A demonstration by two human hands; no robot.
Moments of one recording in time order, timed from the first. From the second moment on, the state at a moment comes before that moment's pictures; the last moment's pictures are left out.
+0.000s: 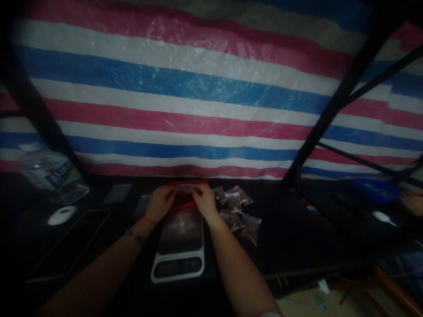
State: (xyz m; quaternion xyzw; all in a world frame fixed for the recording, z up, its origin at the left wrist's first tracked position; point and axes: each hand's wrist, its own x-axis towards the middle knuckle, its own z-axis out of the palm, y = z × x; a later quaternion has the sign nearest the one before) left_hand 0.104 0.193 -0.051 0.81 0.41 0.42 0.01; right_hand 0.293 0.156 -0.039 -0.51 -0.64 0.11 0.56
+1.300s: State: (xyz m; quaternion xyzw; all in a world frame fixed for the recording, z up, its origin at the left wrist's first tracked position) left_hand 0.099 0.191 -0.043 0.63 0.37 0.57 0.37; right_hand 0.283 0.159 -0.044 -0.42 -0.49 0.37 0.67
